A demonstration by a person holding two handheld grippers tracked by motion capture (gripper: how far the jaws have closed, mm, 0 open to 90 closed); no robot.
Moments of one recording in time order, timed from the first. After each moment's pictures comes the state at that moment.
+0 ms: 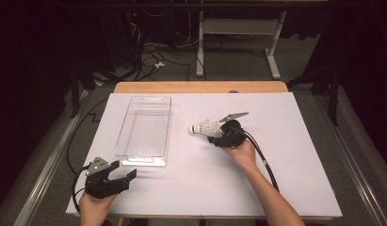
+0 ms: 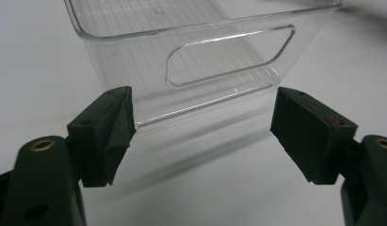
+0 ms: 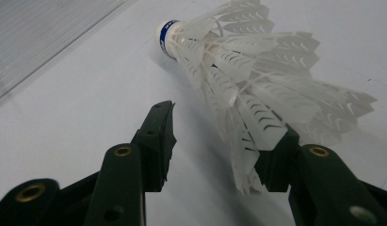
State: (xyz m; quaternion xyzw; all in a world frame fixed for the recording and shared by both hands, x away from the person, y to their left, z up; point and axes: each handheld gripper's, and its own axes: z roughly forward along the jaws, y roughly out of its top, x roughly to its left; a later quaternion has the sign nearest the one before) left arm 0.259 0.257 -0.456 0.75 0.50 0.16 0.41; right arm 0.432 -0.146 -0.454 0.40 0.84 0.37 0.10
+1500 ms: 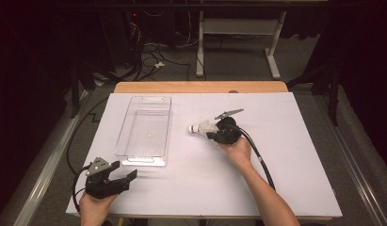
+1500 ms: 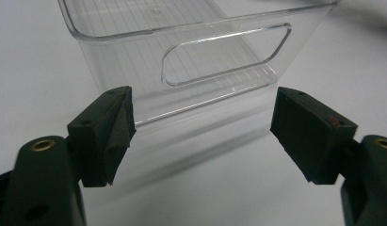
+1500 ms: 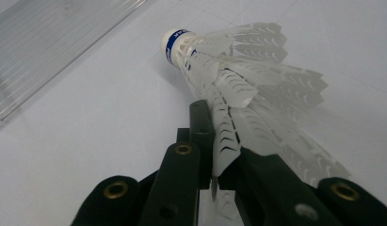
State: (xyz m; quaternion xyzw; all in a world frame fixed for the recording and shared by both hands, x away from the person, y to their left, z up) left arm 0.259 0.257 -0.456 0.75 0.49 0.16 0.41; right arm 0.441 -0.133 -0.451 0.40 0.84 0.37 0.08
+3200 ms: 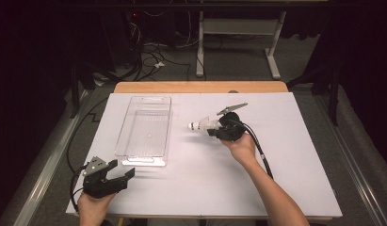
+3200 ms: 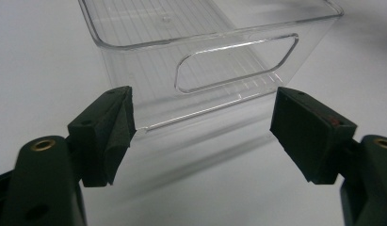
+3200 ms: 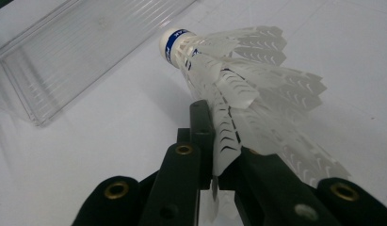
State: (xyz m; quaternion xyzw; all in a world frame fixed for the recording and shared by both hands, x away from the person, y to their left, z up) left arm 0.258 0.262 -0.455 0.74 0.50 0.17 0.42; right arm 0.434 -0.137 -0.419 0.38 0.84 0.37 0.07
